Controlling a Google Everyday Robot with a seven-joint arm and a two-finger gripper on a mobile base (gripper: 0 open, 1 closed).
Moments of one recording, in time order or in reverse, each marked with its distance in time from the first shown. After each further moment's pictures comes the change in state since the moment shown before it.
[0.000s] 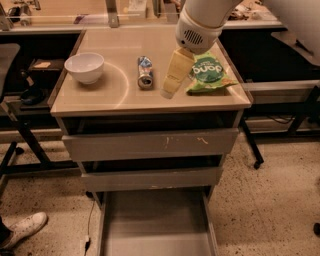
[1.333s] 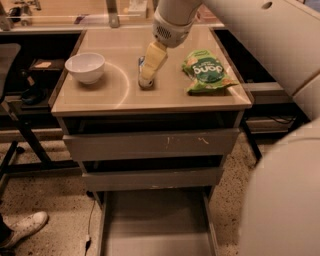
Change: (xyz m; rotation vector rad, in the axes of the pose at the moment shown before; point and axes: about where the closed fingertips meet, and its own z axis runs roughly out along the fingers) arm -0.054 -0.053 0.055 0.037 0.012 0.118
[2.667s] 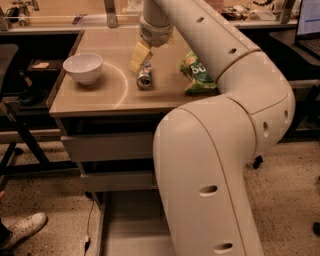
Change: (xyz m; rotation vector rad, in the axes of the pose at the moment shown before) arm -0.048 -0.052 0.080 -0.022 0.078 0.145
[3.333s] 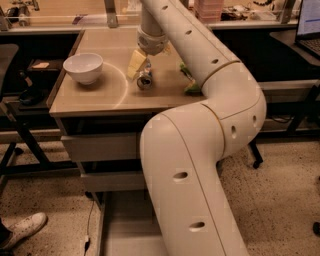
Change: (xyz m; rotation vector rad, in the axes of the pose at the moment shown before) arm -0.005 -0.002 0.042 -0.055 0.041 0.056
